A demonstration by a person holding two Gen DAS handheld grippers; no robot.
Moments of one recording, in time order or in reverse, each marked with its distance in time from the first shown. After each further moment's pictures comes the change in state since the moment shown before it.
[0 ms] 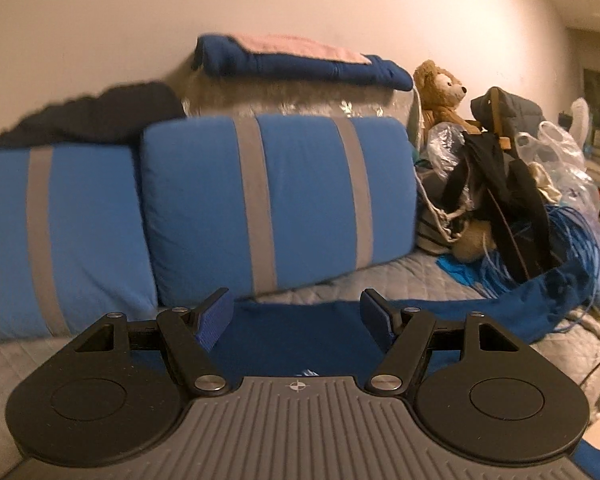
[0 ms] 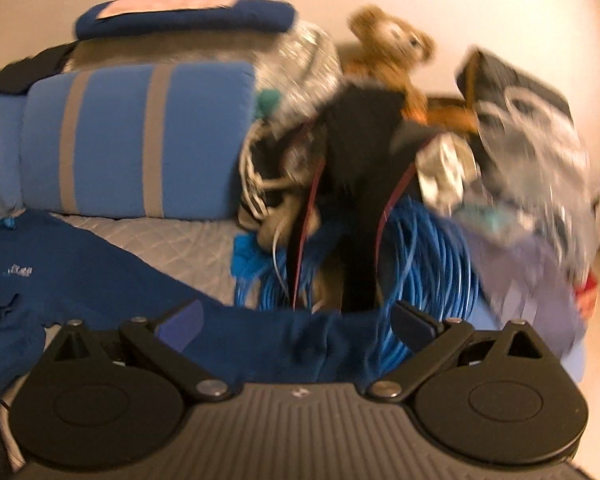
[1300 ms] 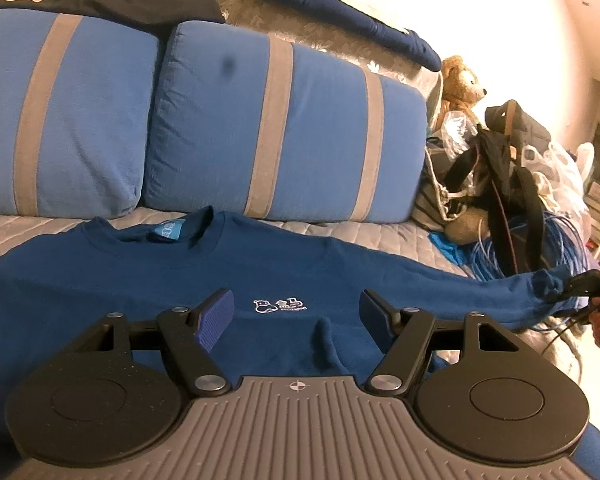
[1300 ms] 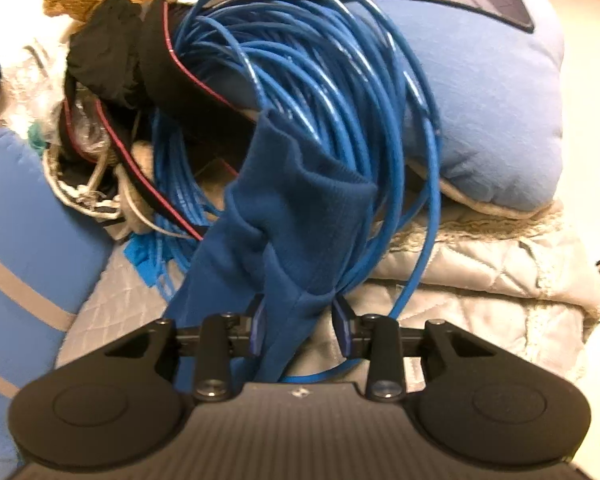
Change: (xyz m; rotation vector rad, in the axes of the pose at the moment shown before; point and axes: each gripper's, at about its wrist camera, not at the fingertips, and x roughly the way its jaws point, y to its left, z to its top) left arm 0.020 0.039 -0.074 -0.213 0.061 -0.076; right arm 0.120 -0.035 -0.078 0.913 0.211 -0.194
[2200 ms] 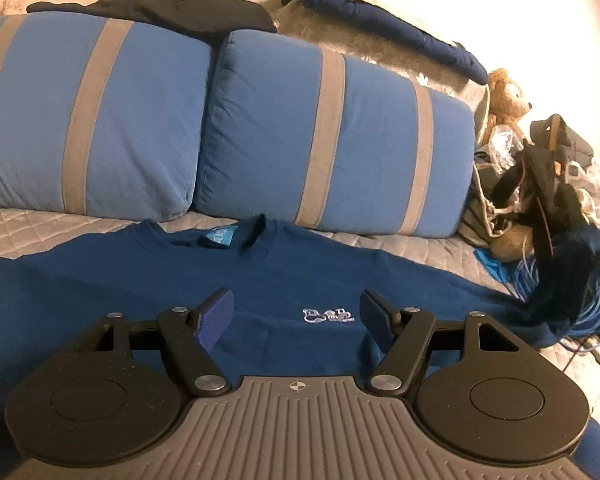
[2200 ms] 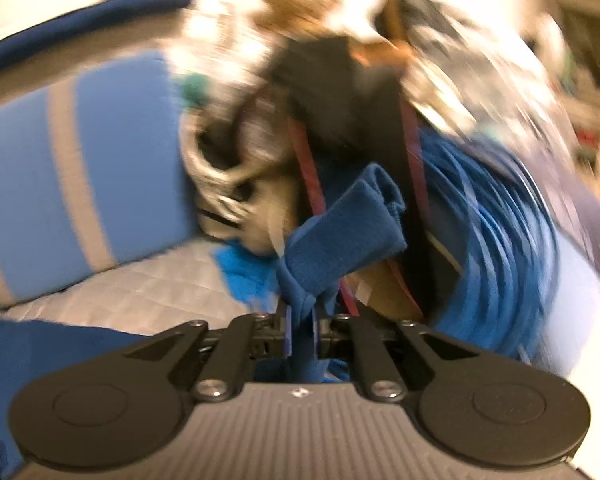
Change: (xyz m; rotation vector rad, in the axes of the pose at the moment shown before) left arm -0.003 0.012 0.000 -0.037 -0.024 0.149; right arm -0.057 0.167 -0.051 -0.642 -0.288 0.035
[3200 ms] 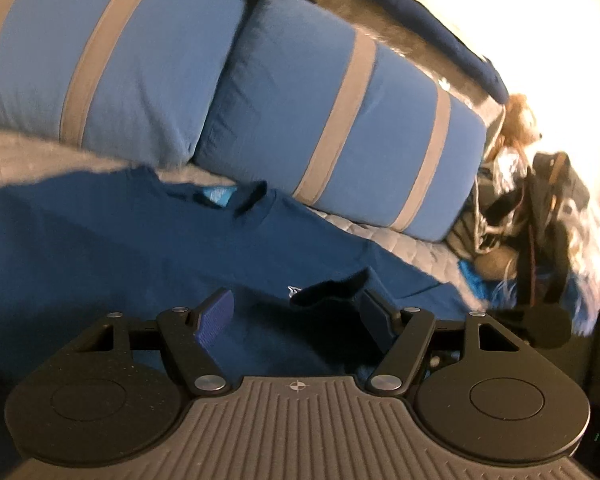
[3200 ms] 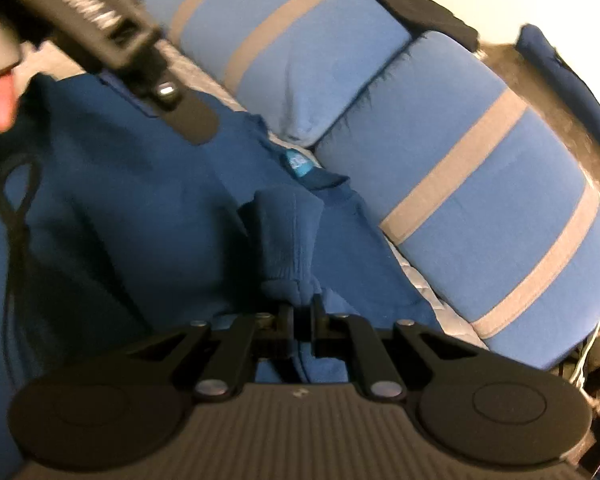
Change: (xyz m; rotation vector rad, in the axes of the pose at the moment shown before) left arm 0.012 0.033 -0.004 -0.250 0.098 -0.110; right arm -0.079 0.302 -0.135 -1.064 -0.118 0.630
